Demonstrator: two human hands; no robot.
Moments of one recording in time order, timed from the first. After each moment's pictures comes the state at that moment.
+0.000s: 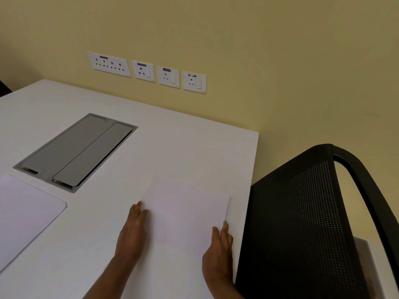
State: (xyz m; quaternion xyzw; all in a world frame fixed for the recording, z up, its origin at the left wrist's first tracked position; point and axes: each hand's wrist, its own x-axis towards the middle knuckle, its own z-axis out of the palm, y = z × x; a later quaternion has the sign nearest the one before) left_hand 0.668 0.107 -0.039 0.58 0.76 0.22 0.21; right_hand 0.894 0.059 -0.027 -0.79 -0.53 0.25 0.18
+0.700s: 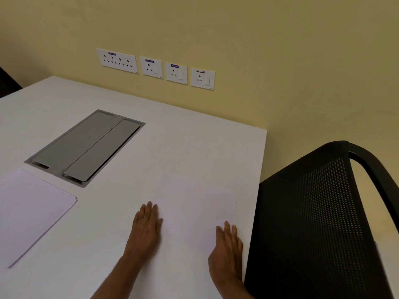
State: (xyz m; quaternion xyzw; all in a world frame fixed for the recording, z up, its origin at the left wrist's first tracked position) left_hand 0.664 0.103 -0.063 0.67 0.71 0.10 0.17; right_hand 0.893 0.058 -0.048 -0.76 -0.63 0.16 0.05
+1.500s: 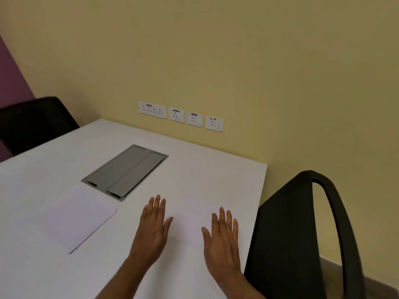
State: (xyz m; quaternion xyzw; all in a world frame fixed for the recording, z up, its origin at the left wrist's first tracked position) left_hand 0.664 0.019 0.092 0.70 0.68 0.23 0.02; right_hand 0.876 0.005 0.102 -0.66 -0.73 0.08 0.16
